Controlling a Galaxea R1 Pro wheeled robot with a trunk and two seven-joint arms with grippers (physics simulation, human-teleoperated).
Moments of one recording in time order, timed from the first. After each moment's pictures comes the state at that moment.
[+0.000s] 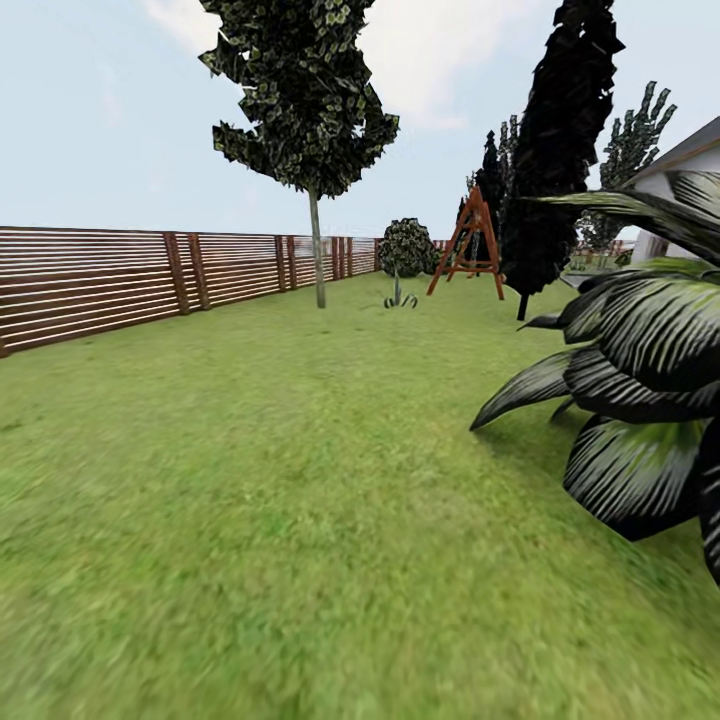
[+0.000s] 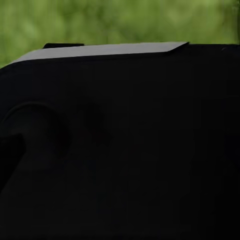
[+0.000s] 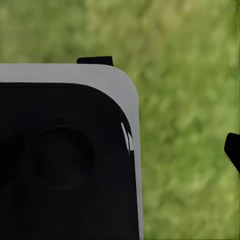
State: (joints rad) left arm 0.00 -0.06 0.00 -0.03 0.00 -0.15 0.00; right arm -0.02 -0.06 -0.06 -0.01 0.00 -0.17 0.00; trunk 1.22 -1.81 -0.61
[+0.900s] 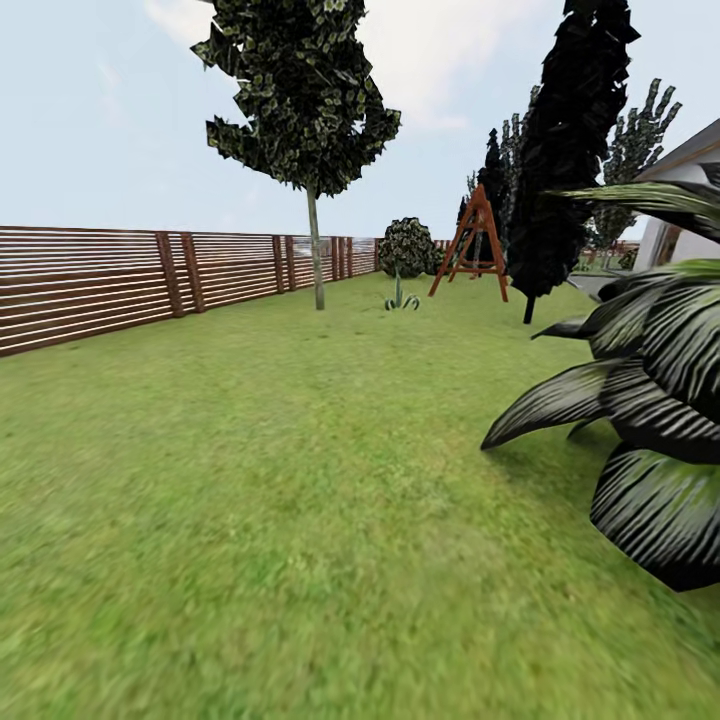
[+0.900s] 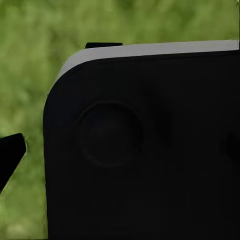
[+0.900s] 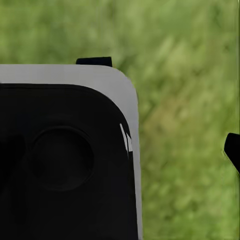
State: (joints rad) left arm 0.00 0.00 0.00 -0.03 0.00 -0.15 0.00; right arm -0.02 -0.06 -0.06 -0.01 0.00 -0.17 0.00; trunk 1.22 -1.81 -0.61
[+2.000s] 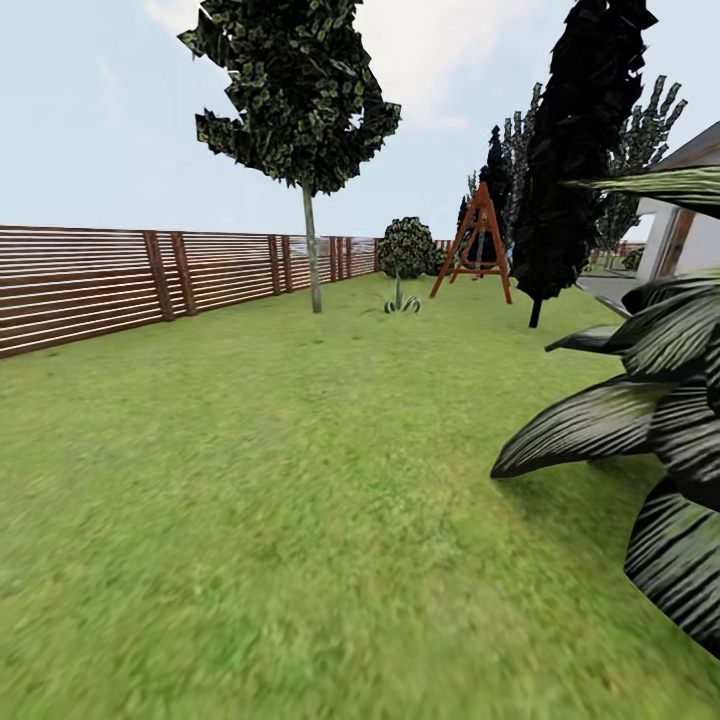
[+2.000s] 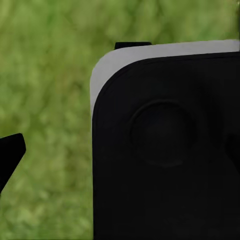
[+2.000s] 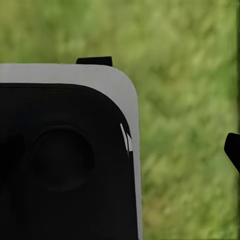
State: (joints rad) left arm 0.00 0.04 0.00 -0.03 0.00 -0.15 0.00; right arm -0.02 -0.06 -0.06 -0.01 0.00 -0.17 0.00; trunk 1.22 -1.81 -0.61
